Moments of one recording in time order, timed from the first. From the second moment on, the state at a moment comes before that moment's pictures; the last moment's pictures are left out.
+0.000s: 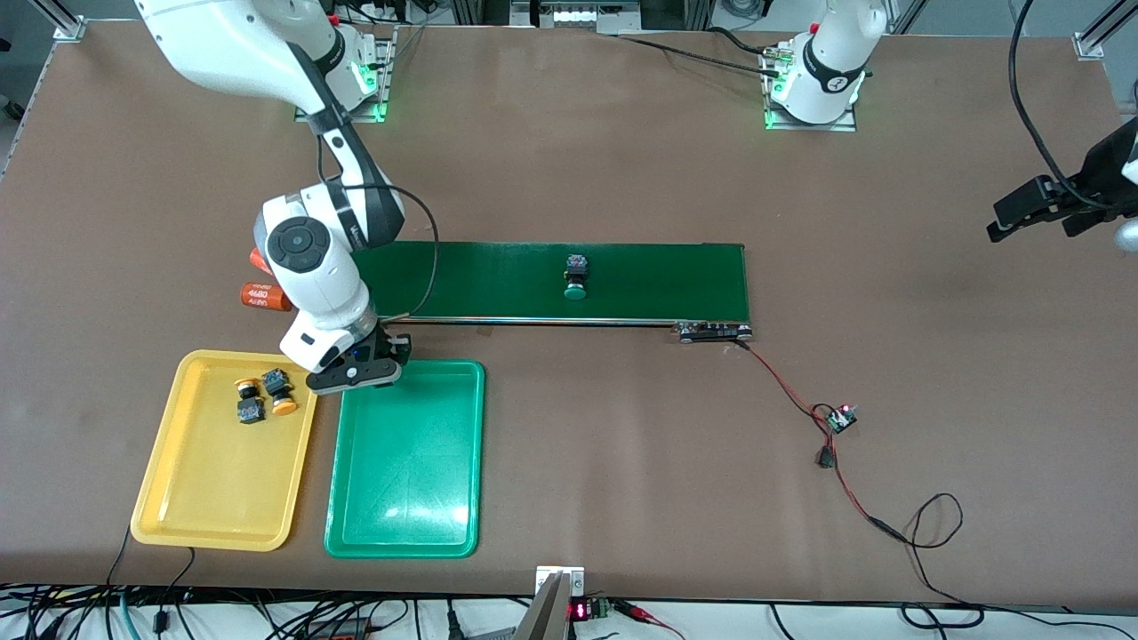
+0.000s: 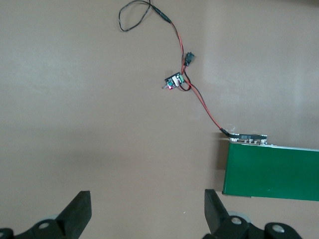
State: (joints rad) left arm 0.06 -0.03 0.00 -1.63 -0.04 1.64 -0.05; right arm 0.34 0.53 -0.02 -1.84 -0.19 2.60 0.23
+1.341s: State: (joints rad) left arm 0.13 -0.03 -0.04 -1.58 -0.05 1.63 -0.05; right arm 0.35 0.65 -0.04 -1.80 -0.20 2.79 0.20
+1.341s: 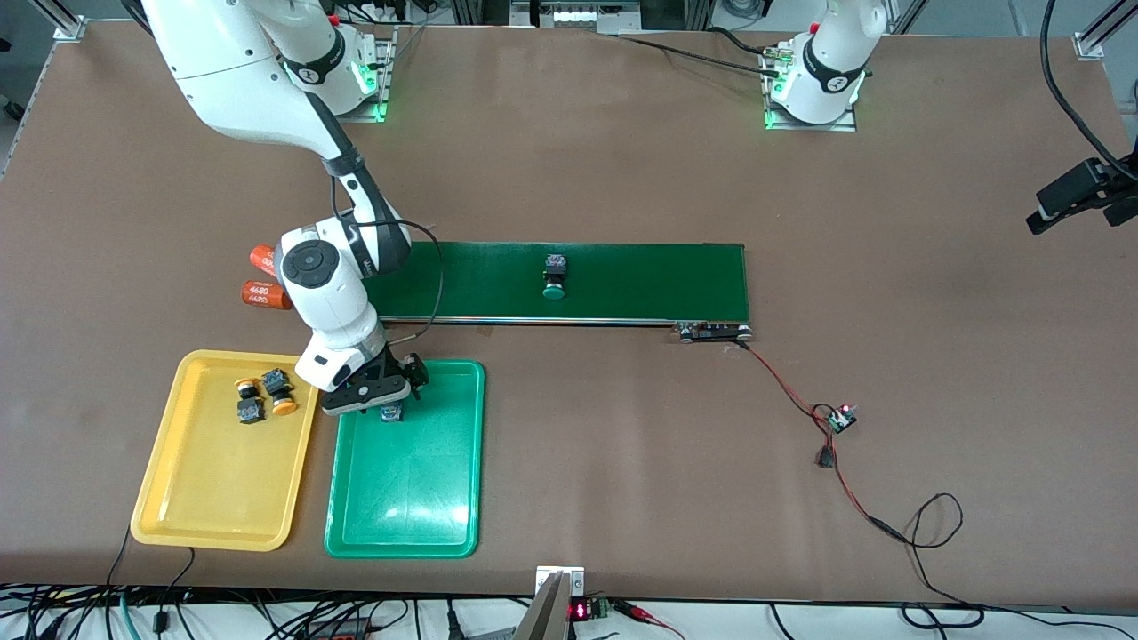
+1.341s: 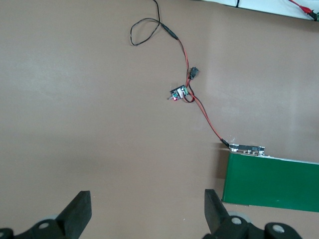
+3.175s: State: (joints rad) left arm 0.18 0.00 -0.15 -1.57 -0.04 1.61 -0.05; right arm 0.44 0.19 -0.03 -1.88 -0.04 2.03 0.44
